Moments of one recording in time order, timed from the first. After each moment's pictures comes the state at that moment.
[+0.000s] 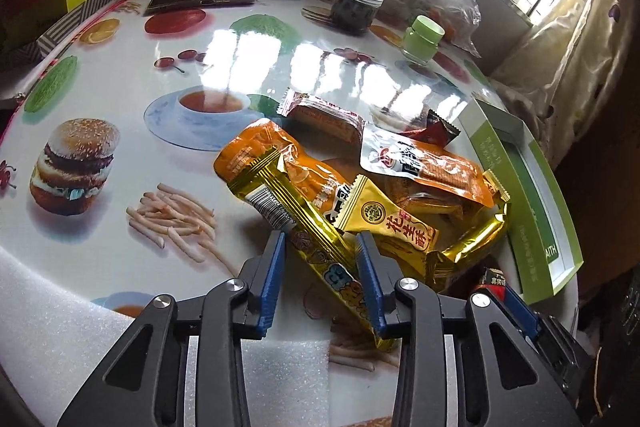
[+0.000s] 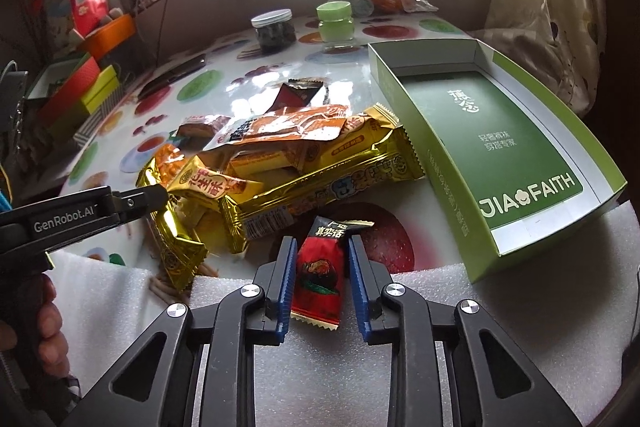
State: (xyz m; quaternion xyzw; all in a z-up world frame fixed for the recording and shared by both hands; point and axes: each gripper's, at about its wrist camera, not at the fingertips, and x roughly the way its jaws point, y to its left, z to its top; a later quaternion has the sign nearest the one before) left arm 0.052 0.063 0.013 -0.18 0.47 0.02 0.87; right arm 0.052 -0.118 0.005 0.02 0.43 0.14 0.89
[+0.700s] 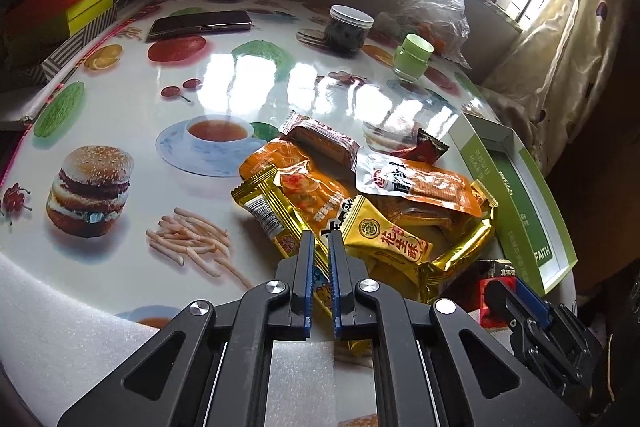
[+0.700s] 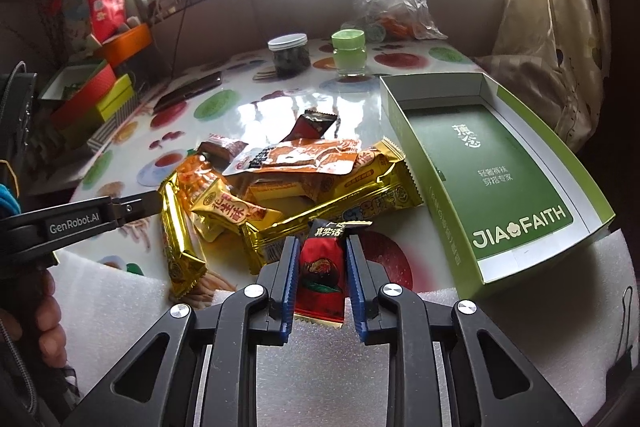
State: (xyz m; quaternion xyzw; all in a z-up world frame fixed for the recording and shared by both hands) left arm 0.045 0.068 0.032 -0.16 0.44 0.02 0.88; right arm 0.047 -0.116 0.027 0.01 0.40 0.16 0.90
